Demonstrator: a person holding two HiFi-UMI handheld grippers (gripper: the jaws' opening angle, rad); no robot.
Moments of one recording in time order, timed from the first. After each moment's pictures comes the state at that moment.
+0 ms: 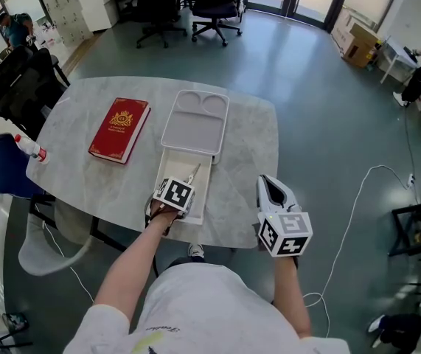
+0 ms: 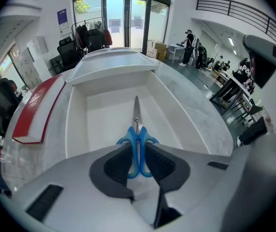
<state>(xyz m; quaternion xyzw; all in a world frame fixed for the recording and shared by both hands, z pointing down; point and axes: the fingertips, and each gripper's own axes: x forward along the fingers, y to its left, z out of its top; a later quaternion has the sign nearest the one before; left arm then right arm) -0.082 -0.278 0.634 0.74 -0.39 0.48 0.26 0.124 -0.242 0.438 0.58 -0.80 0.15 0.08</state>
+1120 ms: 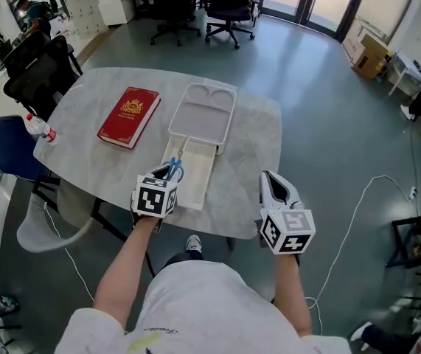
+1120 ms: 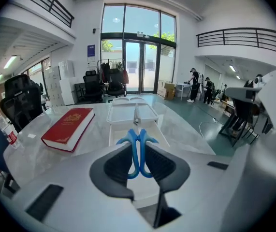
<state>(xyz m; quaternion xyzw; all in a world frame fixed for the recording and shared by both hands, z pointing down) -0.114 -0.253 0.519 0.78 -0.51 0.30 0.21 0.124 -0.212 0.419 0.56 -0.82 0.13 0.08</state>
